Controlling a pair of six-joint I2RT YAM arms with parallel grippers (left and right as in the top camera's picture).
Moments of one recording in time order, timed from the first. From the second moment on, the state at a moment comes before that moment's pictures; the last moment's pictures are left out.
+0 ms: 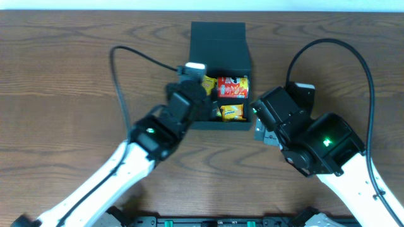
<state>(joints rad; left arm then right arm) -0.68 1.30 1.06 -0.43 -0.26 -0.41 0.66 1.26 1.44 -1.45 0.47 0.79</state>
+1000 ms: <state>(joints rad) -0.24 1.47 1.57 -0.83 -0.07 -0.23 0.20 1.50 1.44 -0.88 0.16 0.75</state>
